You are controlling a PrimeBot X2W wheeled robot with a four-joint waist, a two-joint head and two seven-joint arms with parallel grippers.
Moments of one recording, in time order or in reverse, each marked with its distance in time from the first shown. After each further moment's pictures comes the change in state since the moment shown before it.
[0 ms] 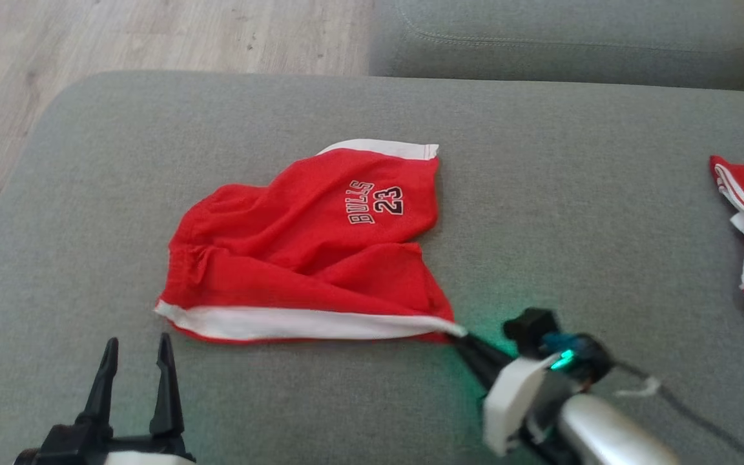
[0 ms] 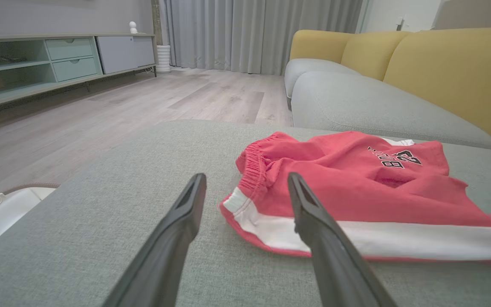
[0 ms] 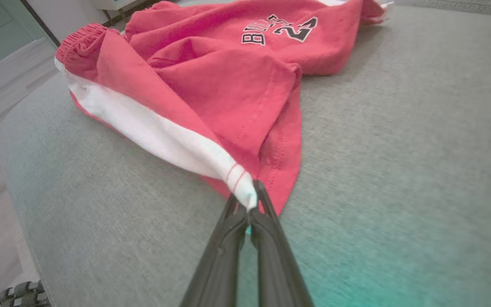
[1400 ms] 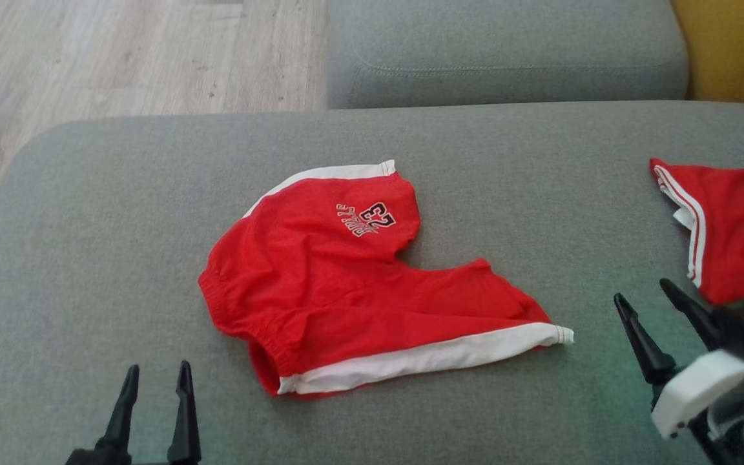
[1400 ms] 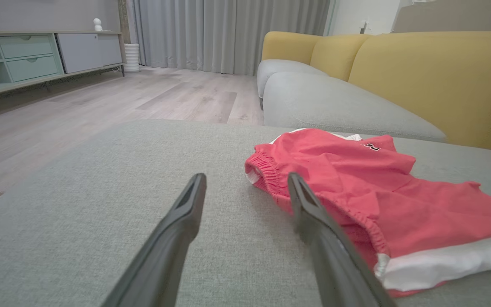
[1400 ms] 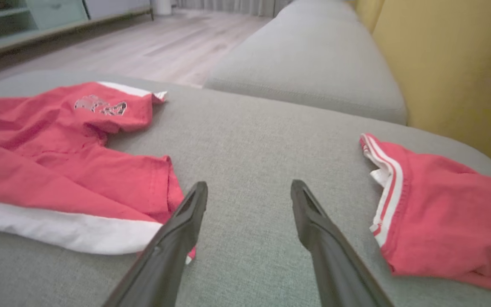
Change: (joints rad) left arm 0.066 -0.001 -0.051 -0.003 -0.023 0.017 -0.001; right arm 0.254 -0.284 -0.429 -0.351 -0.029 0.000 0.054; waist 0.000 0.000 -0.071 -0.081
